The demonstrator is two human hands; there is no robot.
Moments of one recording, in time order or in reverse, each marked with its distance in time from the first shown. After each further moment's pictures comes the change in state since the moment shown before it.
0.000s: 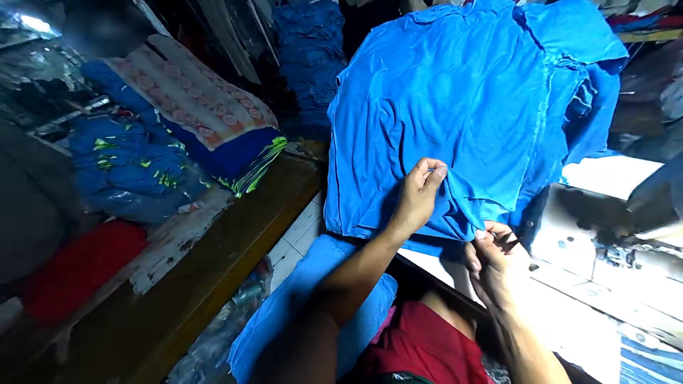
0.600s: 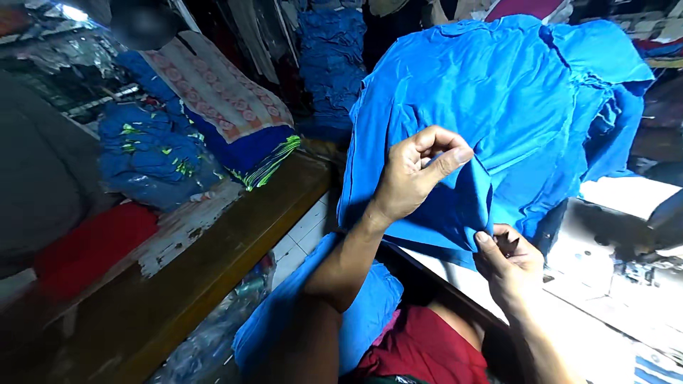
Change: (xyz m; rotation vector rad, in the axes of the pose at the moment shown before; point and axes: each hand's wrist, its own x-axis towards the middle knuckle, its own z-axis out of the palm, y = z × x) left_hand -0.016 0.107 -0.062 -0.088 -0.095 0.451; right_hand 0.002 -0.017 0.020 -0.353 -0.205 -0.098
